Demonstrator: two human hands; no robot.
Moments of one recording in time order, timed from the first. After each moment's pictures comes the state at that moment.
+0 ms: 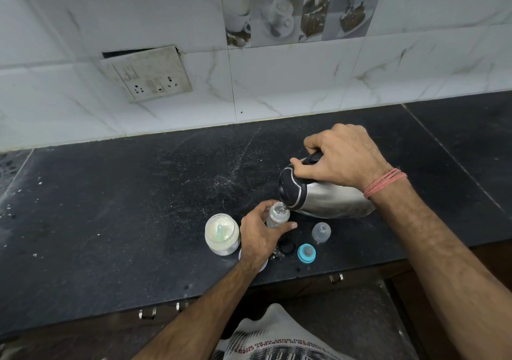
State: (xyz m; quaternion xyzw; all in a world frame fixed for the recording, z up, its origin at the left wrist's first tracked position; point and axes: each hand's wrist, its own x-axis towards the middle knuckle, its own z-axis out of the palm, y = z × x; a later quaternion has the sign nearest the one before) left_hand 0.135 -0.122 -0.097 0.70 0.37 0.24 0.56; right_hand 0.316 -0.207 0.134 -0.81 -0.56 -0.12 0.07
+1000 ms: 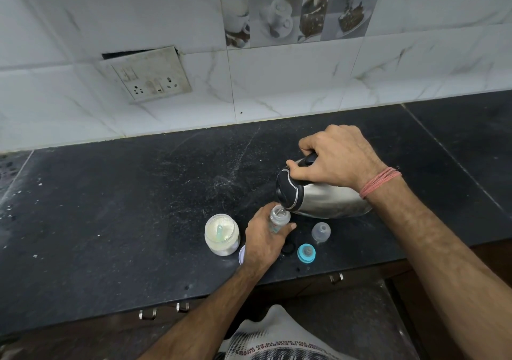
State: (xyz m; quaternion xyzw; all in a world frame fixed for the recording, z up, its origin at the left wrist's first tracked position) left_hand 0.132 -0.135 -0.086 0.76 0.36 0.20 0.50; right_hand 0.310 -0.203 0.134 -0.81 -0.57 -0.13 0.06
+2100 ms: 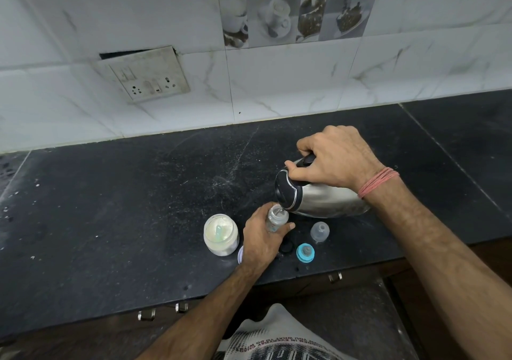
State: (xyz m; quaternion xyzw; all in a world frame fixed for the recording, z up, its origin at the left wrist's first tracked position) left_hand 0.133 -0.133 -0.089 0.74 0.37 0.21 0.51; right_hand 0.309 -0.203 0.132 -0.80 -0.58 -0.13 0.04
